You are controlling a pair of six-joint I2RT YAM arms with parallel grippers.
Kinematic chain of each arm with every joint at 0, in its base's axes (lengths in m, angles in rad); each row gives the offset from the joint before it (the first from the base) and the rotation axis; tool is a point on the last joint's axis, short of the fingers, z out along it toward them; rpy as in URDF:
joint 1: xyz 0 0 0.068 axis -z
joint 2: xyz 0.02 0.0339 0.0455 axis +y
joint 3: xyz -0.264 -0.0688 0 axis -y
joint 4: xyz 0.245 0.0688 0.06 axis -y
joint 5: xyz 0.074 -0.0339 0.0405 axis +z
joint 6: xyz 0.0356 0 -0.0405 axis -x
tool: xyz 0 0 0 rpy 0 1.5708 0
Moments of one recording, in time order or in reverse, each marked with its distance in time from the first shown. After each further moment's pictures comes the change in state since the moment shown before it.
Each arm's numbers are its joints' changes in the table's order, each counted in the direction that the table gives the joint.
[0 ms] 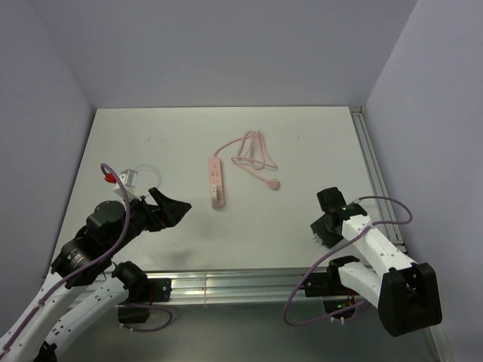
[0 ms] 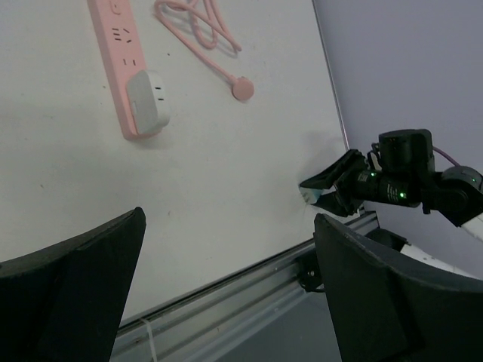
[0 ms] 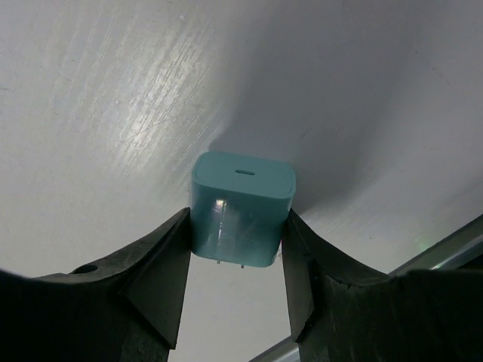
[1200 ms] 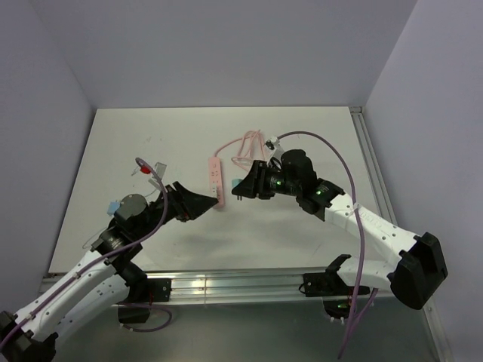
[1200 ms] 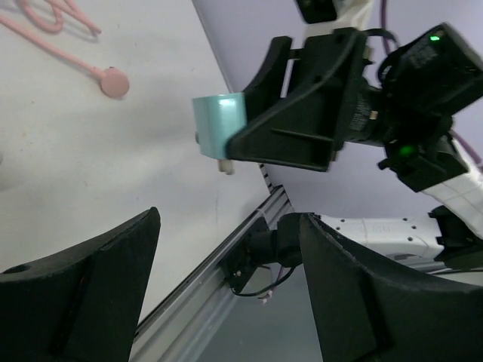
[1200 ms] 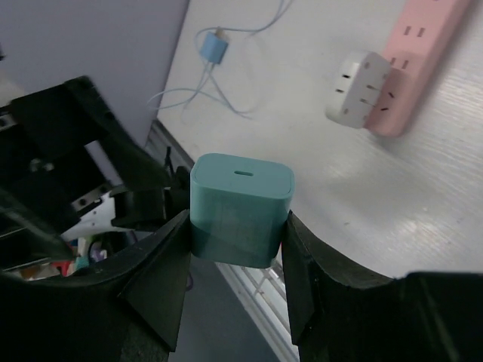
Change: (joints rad) left arm 0.000 0.146 -0.270 0.663 -0.303 0.148; right arm -0.468 0.169 0.393 0.703 0.615 0.422
